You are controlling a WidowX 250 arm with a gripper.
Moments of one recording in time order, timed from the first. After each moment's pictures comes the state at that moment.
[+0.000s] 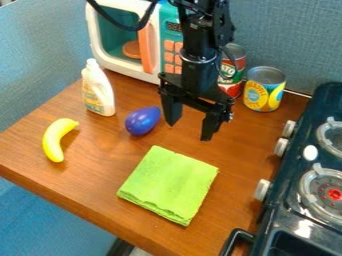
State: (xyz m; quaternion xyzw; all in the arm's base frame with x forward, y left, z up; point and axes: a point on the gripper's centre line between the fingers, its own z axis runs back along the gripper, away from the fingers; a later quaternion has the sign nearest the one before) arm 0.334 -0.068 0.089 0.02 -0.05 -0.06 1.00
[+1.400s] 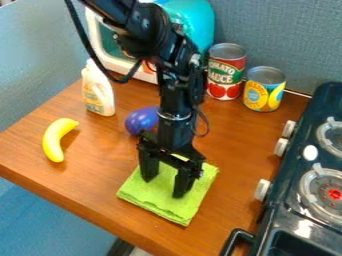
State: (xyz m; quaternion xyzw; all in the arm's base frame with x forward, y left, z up) arm 0.289 -0.052 0.016 -0.01 0.08 -0.08 0.99
